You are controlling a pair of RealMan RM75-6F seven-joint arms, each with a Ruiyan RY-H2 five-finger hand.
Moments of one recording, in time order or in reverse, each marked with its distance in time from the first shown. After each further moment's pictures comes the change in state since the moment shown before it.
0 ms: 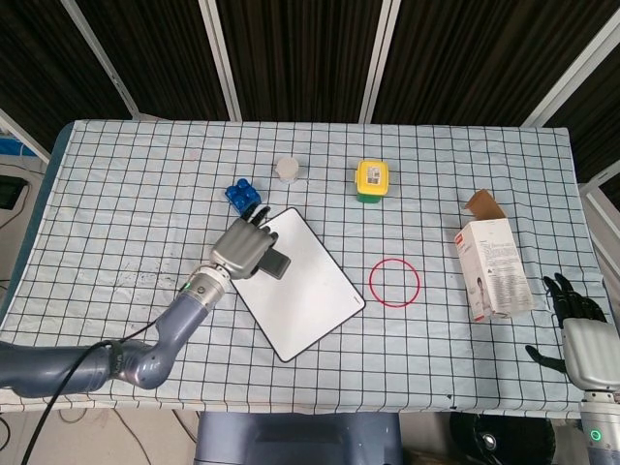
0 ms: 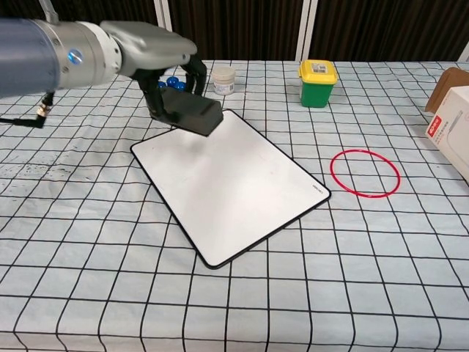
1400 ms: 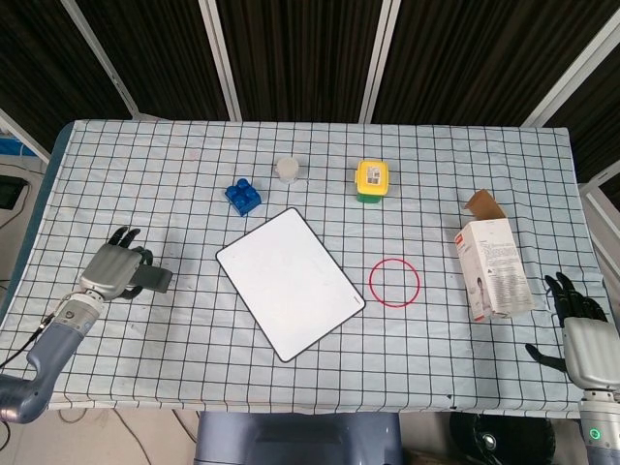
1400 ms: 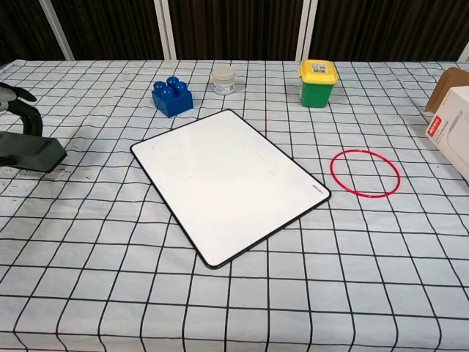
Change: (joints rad) left arm 0.413 0.137 0.203 0.269 0.440 -0.005 -0.536; right arm 0.000 -0.003 0.008 -0.007 0.018 -0.003 0.002
